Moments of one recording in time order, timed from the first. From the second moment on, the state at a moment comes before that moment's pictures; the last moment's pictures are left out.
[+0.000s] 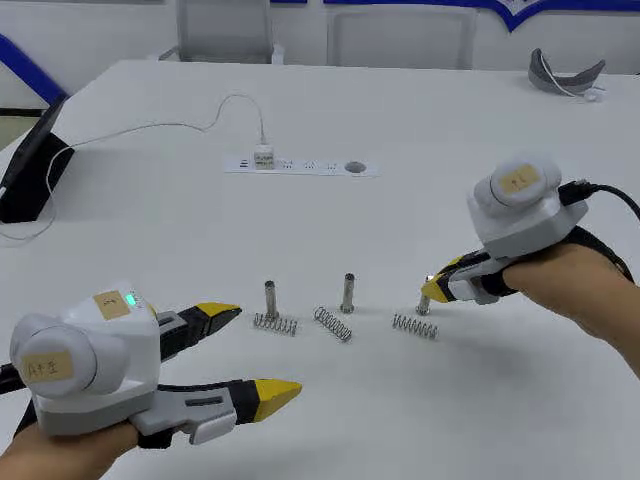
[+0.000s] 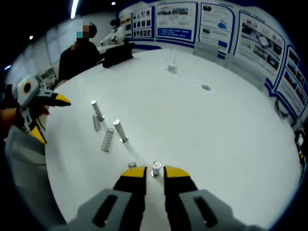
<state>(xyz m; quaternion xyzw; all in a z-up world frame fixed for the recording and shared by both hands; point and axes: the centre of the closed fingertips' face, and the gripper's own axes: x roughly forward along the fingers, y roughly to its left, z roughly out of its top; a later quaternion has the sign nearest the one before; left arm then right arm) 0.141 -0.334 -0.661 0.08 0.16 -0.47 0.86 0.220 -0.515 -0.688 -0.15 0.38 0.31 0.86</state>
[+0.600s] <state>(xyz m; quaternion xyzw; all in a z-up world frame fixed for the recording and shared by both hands) 0.144 -0.342 -0.663 0.09 0.16 -0.49 0.85 0.193 -0.510 -0.704 -0.17 0.39 0.37 0.83</state>
